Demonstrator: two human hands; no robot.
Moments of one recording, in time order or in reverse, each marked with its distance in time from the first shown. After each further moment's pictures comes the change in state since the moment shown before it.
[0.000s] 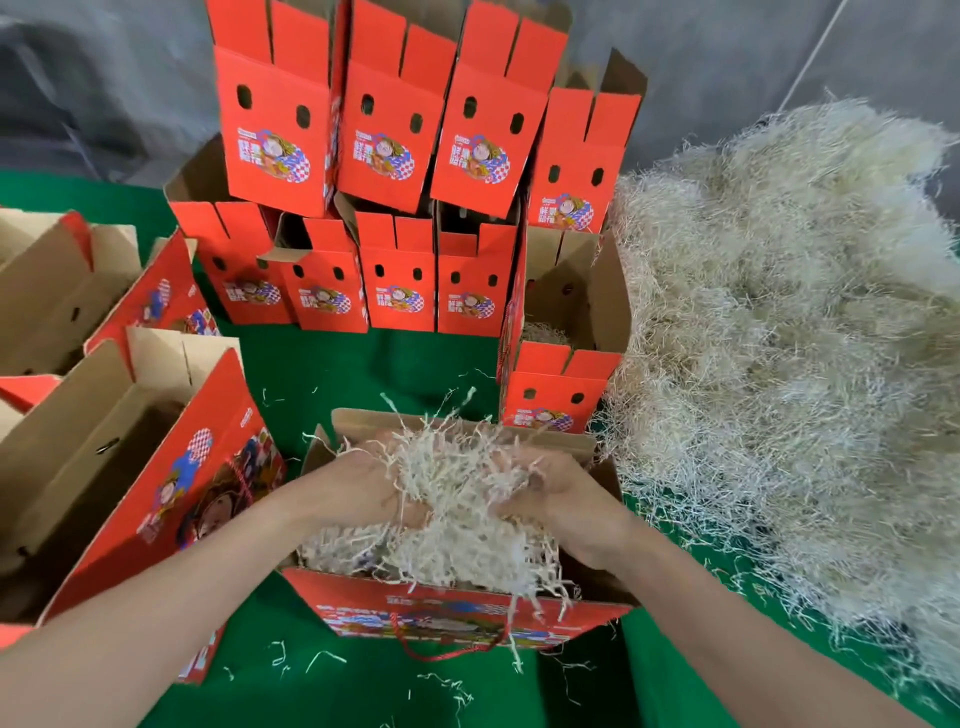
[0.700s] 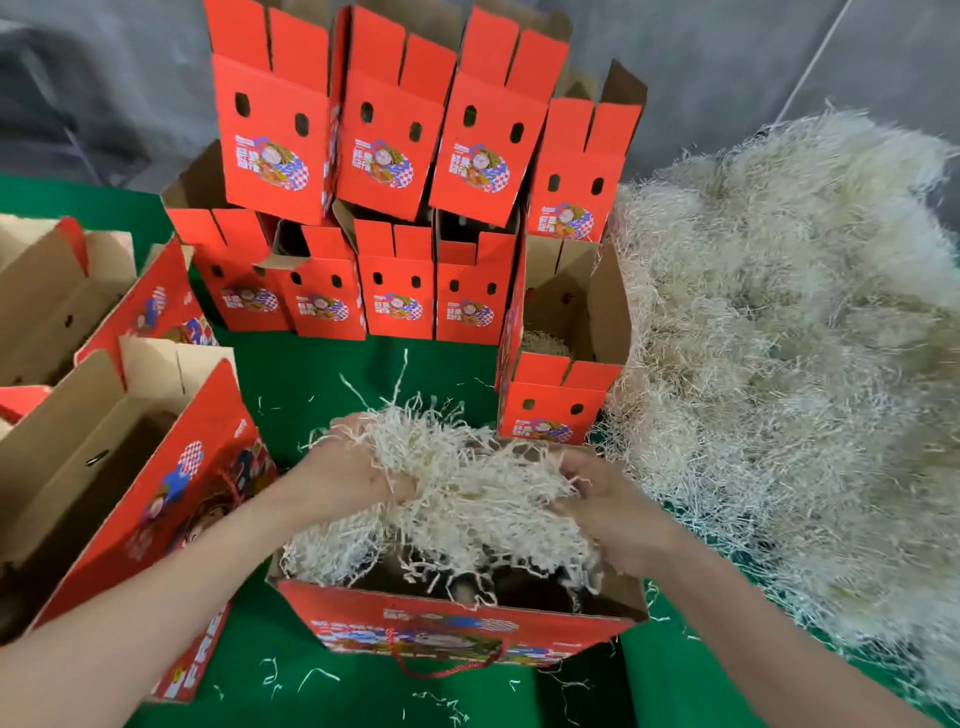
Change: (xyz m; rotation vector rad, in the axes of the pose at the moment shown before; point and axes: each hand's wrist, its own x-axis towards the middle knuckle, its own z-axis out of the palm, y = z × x) left_hand -0.007 0.012 -0.017 -0.154 0.241 0.012; right_hand -0.005 0.005 -0.031 -0.044 0.175 0.117
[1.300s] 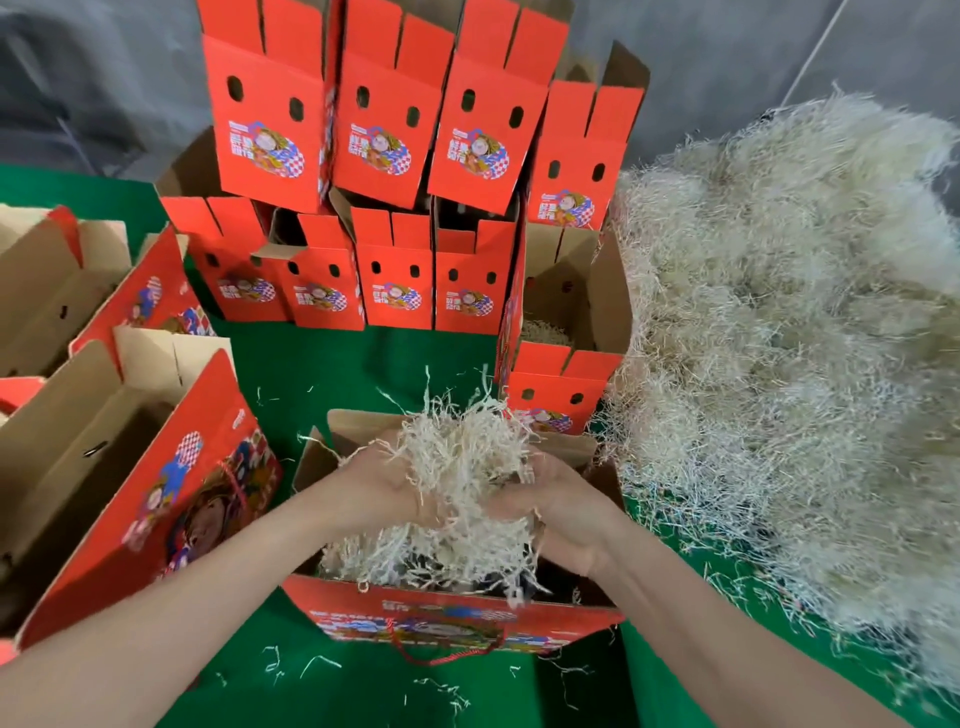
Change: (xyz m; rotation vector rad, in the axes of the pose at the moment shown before) left_hand -0.001 0.009 0.021 -0.052 -0.303 0.020; right_hand 0.011 -0.008 0.037 0.479 -0.130 0.122
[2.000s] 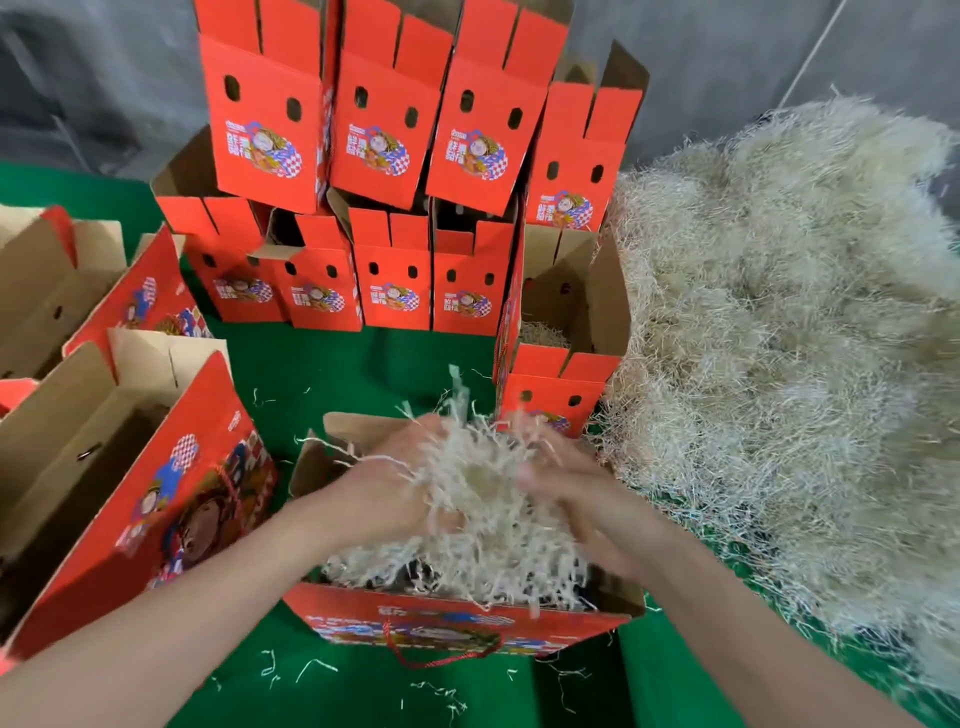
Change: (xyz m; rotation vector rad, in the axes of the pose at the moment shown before) left_hand -0.001 0.011 0.005 0.328 0.072 0.211; right_hand -0.025 -0.013 -0.018 -0.229 -0.111 -0.115
